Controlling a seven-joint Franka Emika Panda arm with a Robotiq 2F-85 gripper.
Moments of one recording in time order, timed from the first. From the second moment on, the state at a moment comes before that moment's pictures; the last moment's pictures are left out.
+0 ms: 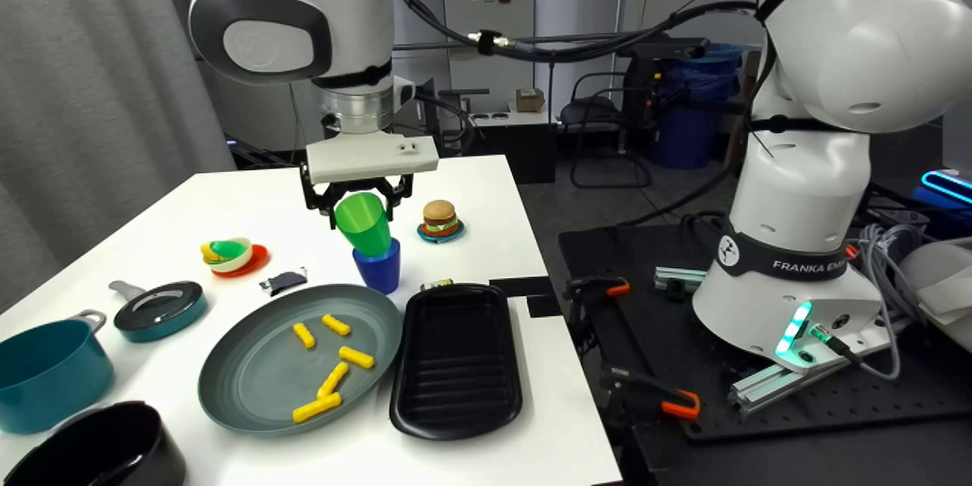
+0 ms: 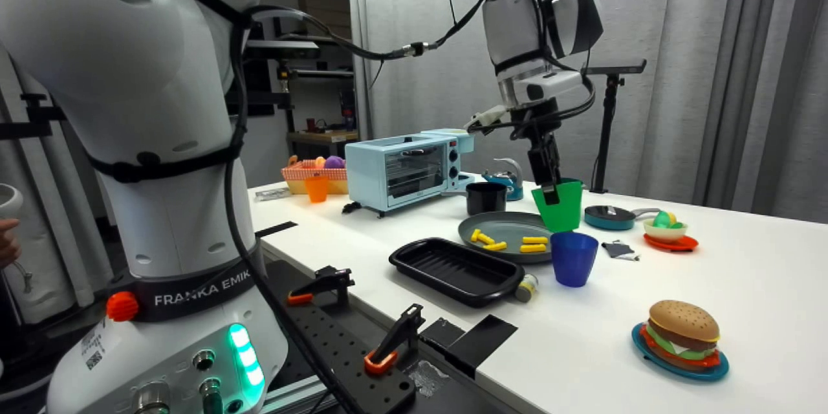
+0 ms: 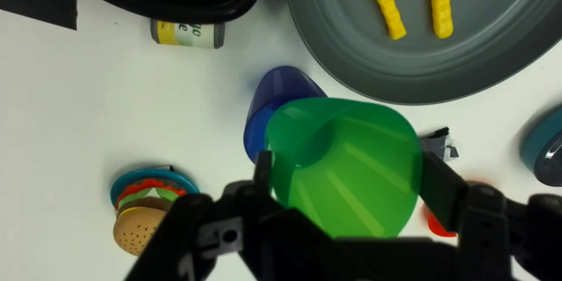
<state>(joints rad) -0.43 0.51 0.40 -1.83 2.51 3.85 -1.55</state>
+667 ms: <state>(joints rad) -0.47 0.56 0.43 -1.77 2.51 3.86 -1.56</state>
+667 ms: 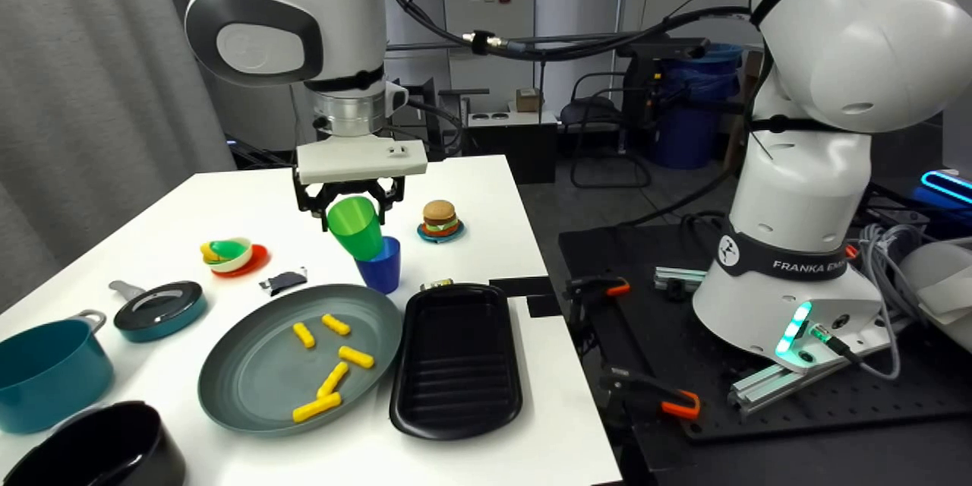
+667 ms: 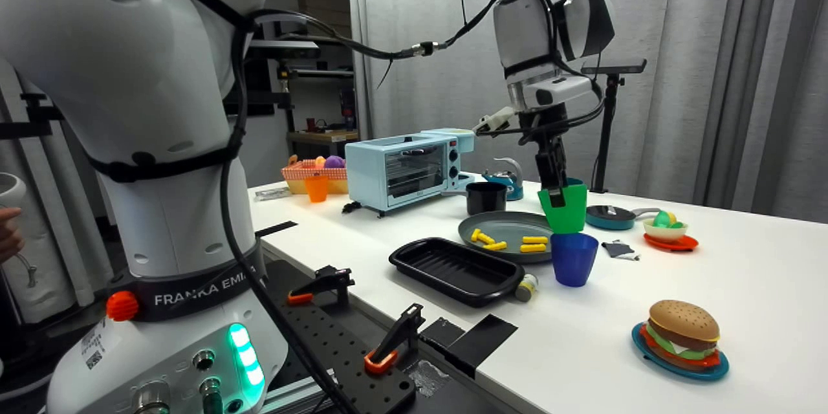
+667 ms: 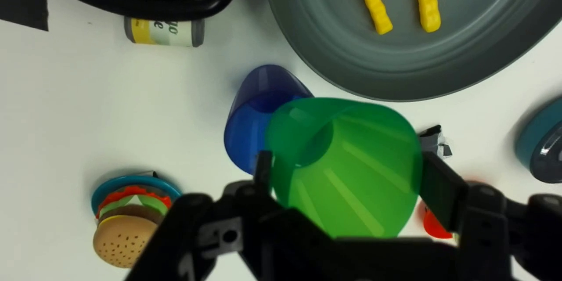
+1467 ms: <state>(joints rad) -0.54 0.57 0.47 -1.73 2.51 3.87 -1.59</state>
